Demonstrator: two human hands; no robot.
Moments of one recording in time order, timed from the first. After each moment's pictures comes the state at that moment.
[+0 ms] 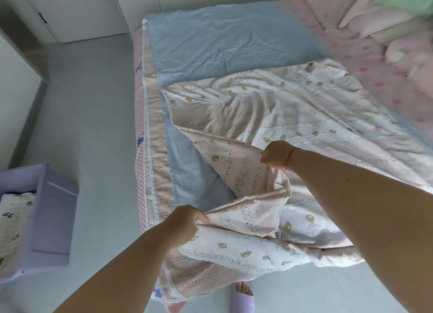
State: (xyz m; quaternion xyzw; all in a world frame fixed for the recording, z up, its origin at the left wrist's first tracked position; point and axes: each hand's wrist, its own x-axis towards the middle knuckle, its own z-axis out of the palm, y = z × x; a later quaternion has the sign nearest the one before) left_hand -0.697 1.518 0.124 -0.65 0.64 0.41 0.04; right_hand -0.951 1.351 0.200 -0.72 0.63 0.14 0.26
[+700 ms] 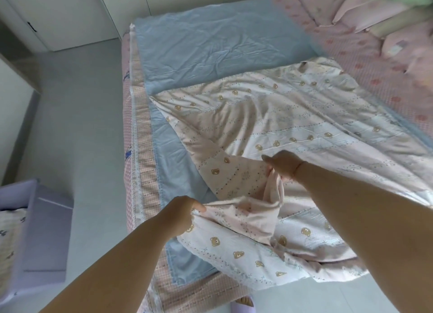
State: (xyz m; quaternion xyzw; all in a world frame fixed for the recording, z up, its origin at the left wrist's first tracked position) left_hand -0.719 1.445 0.142 -0.66 0.66 0.36 0.03; right_hand -1.003 1.322 0.174 -0.68 0.65 0.02 0.34
